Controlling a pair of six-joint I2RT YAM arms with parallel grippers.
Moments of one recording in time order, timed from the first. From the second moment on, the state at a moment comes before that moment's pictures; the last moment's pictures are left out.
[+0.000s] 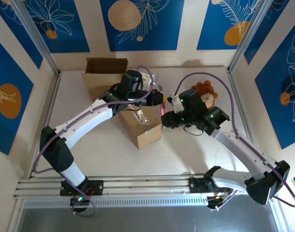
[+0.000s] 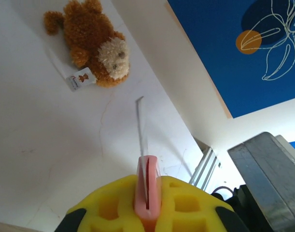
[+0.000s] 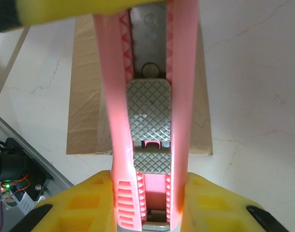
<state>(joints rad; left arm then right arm) -0.74 1.63 1.52 -0.39 0.47 -0.60 0.63 1.14 1.16 -0.85 -0.25 0.36</state>
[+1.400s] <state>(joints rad) -0.72 1.38 1.37 0.12 0.66 -0.70 0.47 0.99 0.90 0.33 -0.89 0.88</state>
